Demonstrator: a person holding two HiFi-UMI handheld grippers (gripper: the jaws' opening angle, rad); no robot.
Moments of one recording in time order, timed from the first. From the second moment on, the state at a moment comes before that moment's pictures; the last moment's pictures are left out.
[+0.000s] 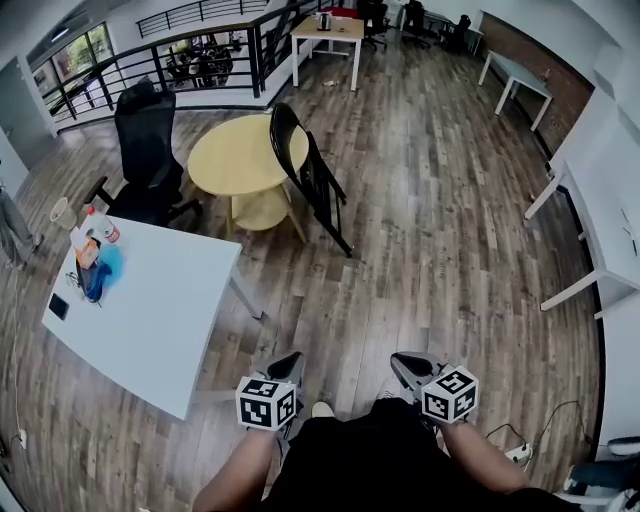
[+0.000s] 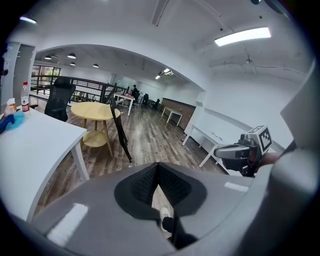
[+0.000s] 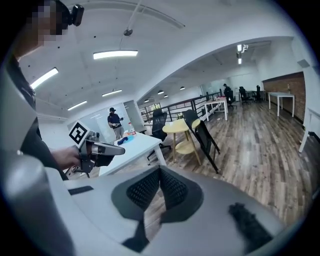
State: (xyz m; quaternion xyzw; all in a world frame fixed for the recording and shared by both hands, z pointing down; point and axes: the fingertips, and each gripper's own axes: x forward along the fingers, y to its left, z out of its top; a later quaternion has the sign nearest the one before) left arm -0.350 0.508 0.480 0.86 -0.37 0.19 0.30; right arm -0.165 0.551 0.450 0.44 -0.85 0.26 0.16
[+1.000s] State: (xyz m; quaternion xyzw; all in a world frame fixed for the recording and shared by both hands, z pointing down) left arm -0.345 0.509 0.493 0.84 -0.39 0.20 0.33; right arm -0.171 0.527 0.470 0.40 -0.86 0.28 0.16
